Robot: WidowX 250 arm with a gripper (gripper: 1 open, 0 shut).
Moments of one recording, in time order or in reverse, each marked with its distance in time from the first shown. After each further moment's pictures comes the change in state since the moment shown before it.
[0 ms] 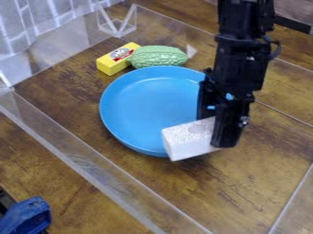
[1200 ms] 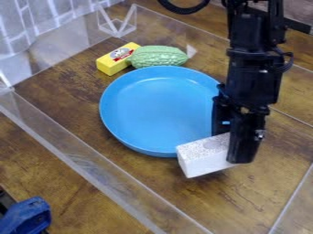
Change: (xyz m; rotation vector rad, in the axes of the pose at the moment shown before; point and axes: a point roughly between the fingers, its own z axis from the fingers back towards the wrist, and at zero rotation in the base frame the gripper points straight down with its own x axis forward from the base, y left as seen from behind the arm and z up) arm 0.013 -0.020 -0.011 -0.080 -0.026 -0.054
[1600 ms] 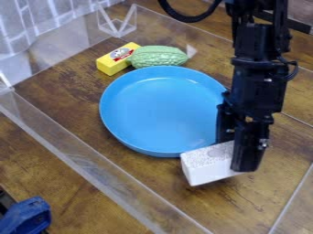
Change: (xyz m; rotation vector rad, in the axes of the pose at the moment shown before) arm 0.004 -0.002 -0.008 -0.014 0.000 -0.018
